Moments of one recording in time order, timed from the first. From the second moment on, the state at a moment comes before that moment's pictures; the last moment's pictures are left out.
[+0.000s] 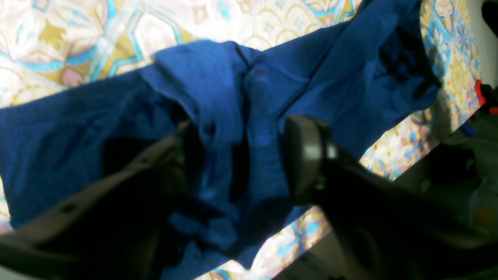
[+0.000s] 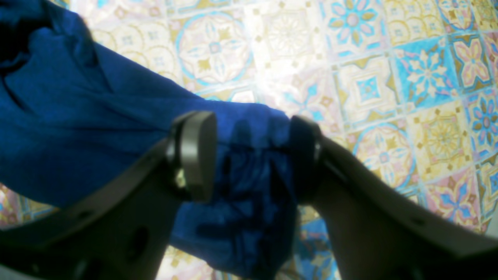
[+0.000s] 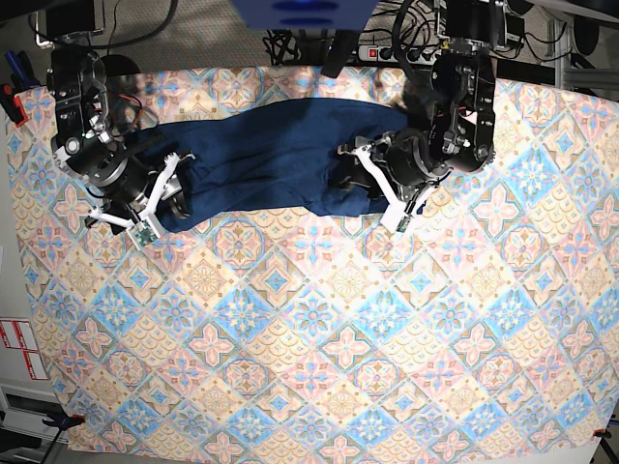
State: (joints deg) left arm 10.2 -6.4 2.1 97.3 -32.8 -19.6 58.1; right arm -13.9 25.9 0.5 107.4 16.4 22.5 -43.4
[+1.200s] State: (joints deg) left arm 10.3 -12.4 23.5 97.6 -33.2 -20.1 57.9; right arm -13.8 25.8 0.6 107.4 16.4 22.4 -43.4
